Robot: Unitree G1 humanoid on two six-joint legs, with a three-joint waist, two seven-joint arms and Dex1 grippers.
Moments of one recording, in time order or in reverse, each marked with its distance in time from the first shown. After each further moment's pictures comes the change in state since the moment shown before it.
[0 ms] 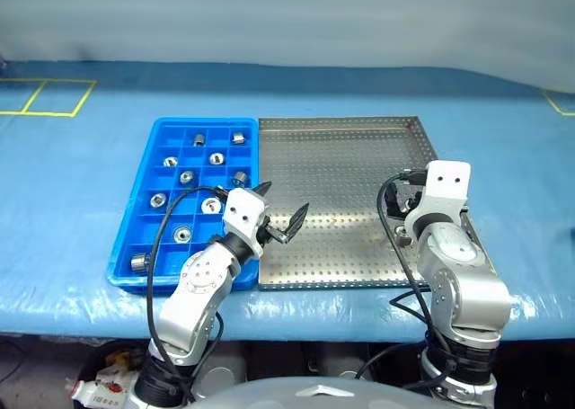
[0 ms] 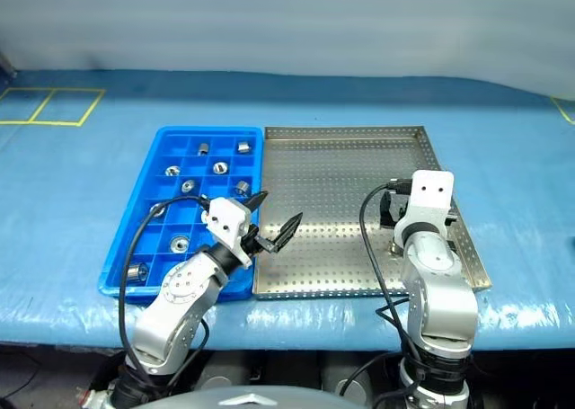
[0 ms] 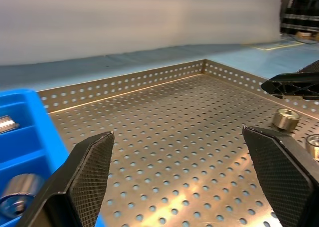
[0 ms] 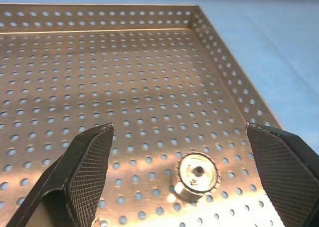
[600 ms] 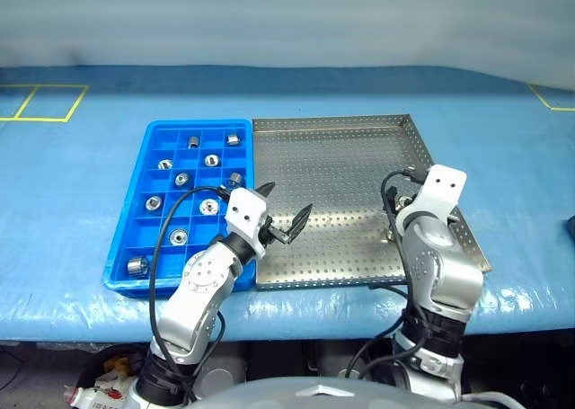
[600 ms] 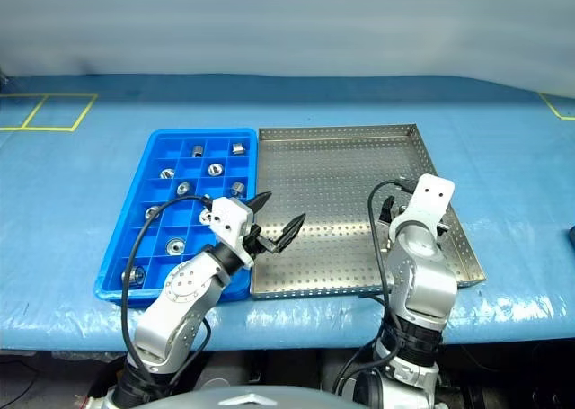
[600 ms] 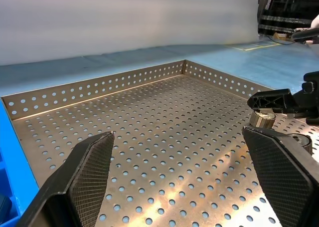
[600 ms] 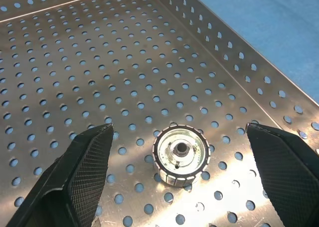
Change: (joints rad) left arm -0.006 -0.002 -0.002 0.003 -0.020 0.005 0.008; right arm -0.144 0.159 -0.145 0.274 0.011 -0.100 -0.144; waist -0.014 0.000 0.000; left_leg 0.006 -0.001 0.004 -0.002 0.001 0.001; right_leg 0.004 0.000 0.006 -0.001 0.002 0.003
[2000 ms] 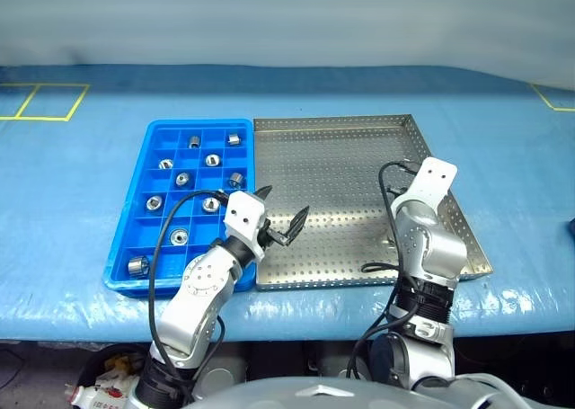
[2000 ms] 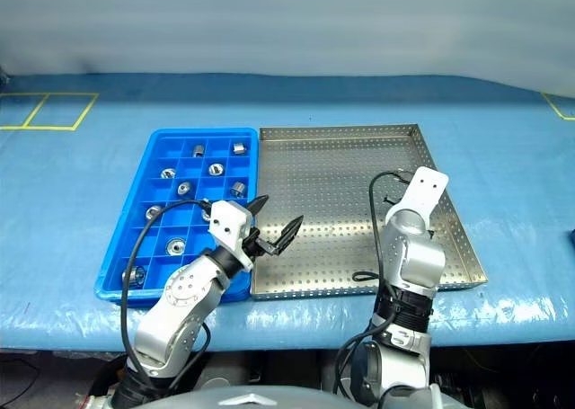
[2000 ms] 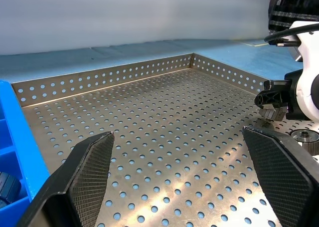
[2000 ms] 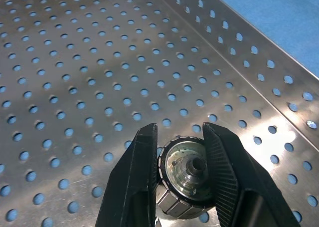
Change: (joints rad) left arm 0.023 -0.002 -0.004 0.000 0.000 -0.001 0.022; right arm -0.120 -0.016 -0.017 0.204 0.031 -0.040 -0.140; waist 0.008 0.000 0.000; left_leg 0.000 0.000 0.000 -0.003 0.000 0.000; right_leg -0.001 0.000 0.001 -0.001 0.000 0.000
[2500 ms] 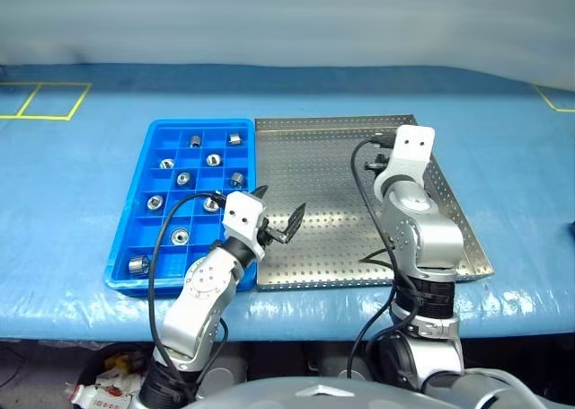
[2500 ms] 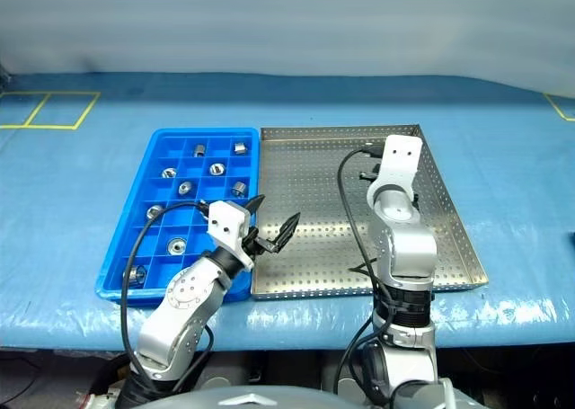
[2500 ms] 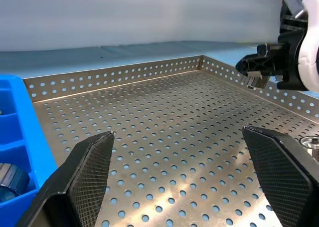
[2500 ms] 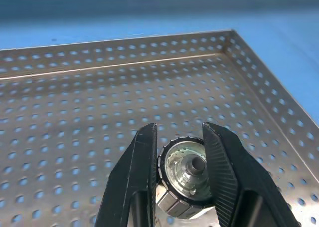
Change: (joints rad) left arm 0.023 -0.033 0.008 -0.001 0.033 -0.024 0.073; right arm -0.026 -0.105 0.258 -0.132 -0.006 0.037 0.188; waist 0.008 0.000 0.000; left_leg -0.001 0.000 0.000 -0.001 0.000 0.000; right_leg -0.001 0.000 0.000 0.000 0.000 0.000
